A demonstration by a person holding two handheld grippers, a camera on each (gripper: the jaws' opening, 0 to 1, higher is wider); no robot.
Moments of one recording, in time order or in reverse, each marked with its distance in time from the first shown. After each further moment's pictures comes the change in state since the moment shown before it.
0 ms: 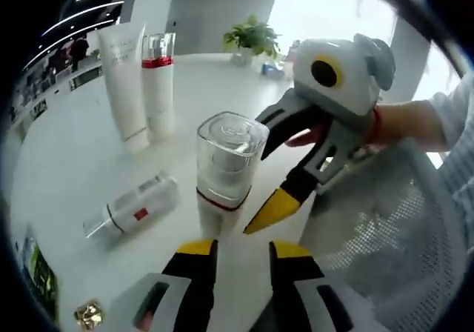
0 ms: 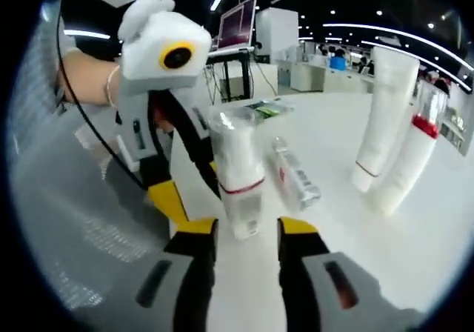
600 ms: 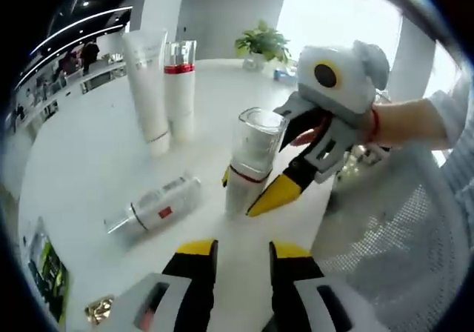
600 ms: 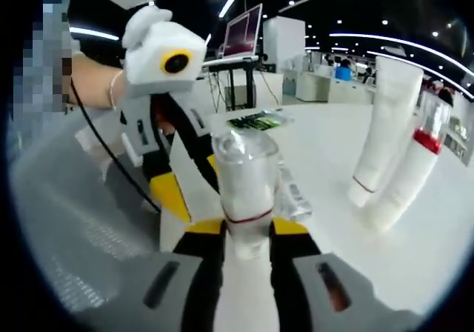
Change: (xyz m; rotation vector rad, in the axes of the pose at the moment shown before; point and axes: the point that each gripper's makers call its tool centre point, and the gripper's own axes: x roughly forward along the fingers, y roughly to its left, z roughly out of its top) left arm -0.011 0.019 0.003 -0.022 -0.034 0.062; right arm -0.008 -0.023 0.001 -0.021 -0.042 -0.016
